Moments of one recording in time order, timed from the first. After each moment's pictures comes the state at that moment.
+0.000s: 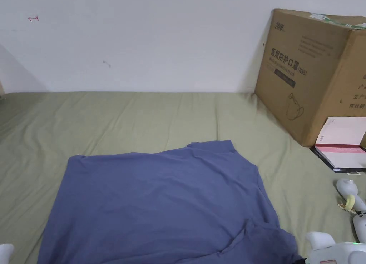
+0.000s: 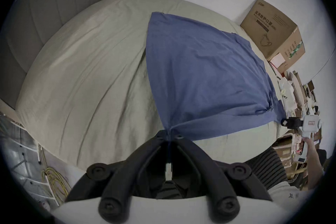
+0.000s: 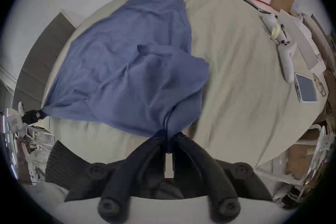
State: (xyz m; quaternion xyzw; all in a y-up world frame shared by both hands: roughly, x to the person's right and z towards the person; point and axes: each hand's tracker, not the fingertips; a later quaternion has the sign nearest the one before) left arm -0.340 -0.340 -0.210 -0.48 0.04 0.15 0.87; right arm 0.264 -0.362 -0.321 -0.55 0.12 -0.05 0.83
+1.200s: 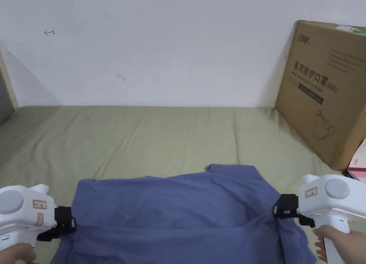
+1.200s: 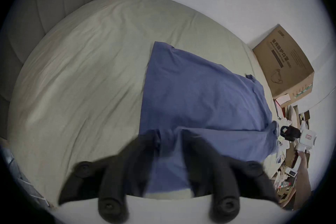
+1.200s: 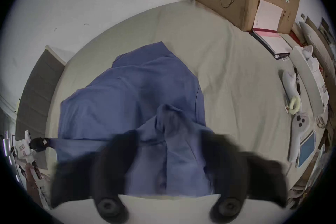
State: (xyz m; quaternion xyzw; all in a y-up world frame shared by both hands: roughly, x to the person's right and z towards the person) left arm -0.394 -0.323 -0.420 -0.47 0.06 0.22 0.85; right arm 0.203 -0.319 -0.548 -0.50 0.05 -0.10 0.86
